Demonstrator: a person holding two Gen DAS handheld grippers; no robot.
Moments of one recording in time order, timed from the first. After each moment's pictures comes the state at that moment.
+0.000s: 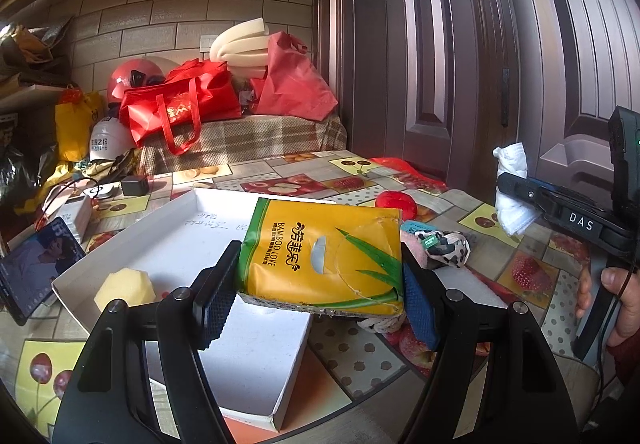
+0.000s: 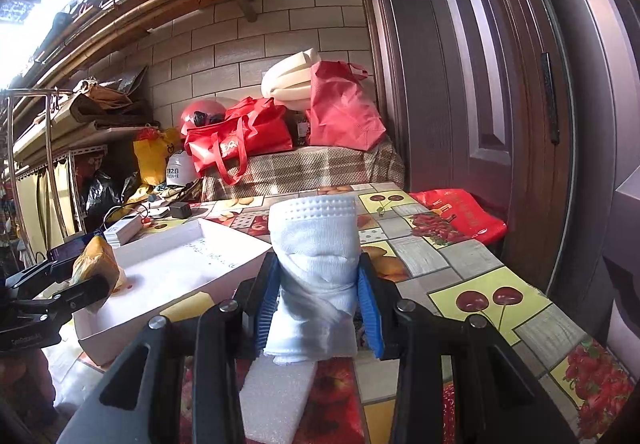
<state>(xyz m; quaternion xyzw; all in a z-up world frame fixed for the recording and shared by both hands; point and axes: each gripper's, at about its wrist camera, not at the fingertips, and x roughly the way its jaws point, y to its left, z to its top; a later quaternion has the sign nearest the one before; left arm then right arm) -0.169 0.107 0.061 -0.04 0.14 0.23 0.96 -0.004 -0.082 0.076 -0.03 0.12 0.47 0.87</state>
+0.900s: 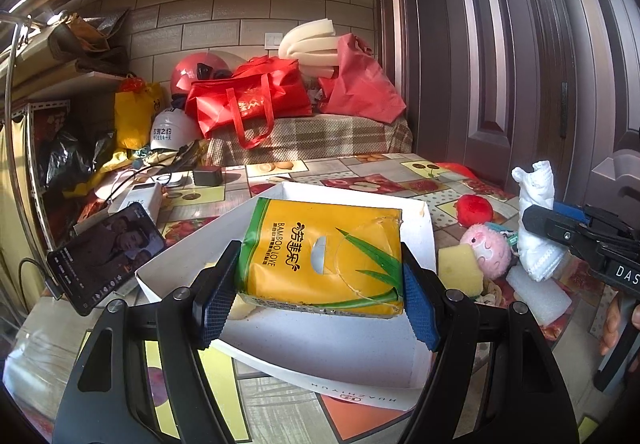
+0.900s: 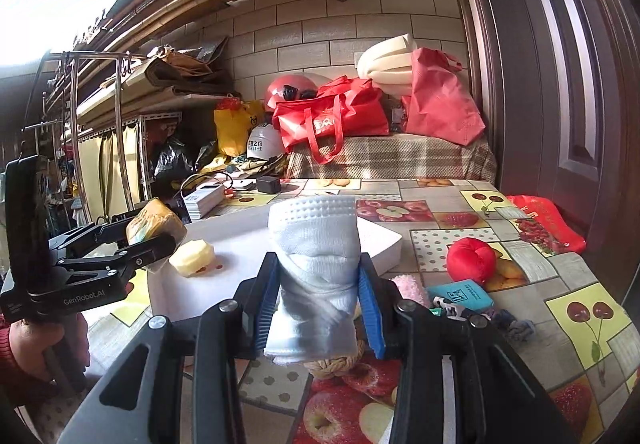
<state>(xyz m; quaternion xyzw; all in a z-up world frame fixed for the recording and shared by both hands) -0.219 0.160 0.055 -0.06 0.14 0.33 0.93 -0.068 -0.012 0.072 -0.08 0.13 0.58 0.80</state>
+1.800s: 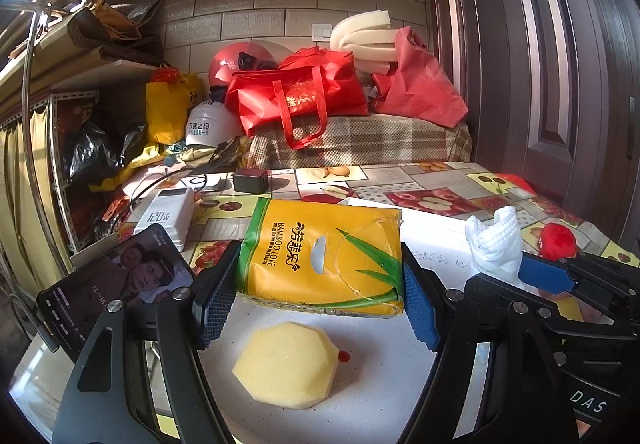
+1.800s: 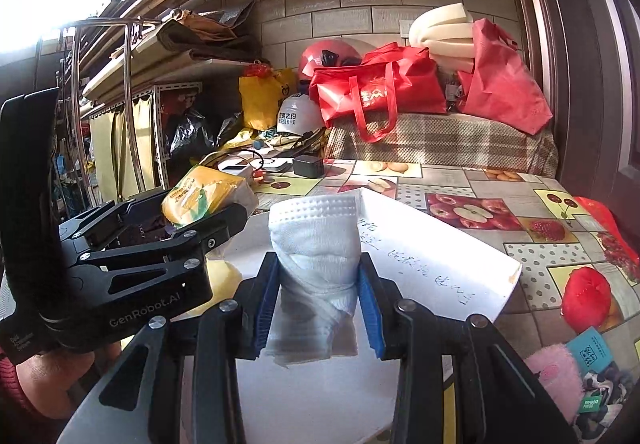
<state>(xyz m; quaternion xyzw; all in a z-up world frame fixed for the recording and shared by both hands) -0.182 0.255 0.053 -0.07 0.14 0.40 0.90 -0.085 0.123 0.056 -0.11 0.16 0.61 0.76</state>
